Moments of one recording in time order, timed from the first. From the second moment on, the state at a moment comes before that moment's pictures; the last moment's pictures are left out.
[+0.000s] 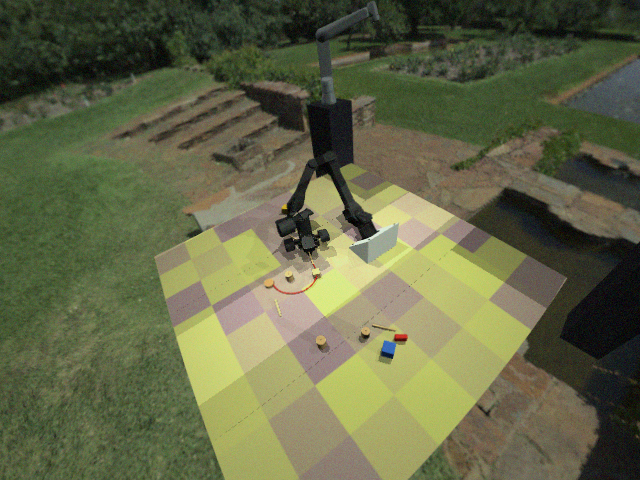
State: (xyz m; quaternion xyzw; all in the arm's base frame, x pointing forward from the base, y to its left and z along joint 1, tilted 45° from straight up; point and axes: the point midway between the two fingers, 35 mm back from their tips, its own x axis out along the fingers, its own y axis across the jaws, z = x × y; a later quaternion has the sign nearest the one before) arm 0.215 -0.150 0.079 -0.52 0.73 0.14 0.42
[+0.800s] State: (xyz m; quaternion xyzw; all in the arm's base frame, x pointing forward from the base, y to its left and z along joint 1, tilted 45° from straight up) arm 0.224 -0.098 0.130 -0.52 0.73 0.14 0.42
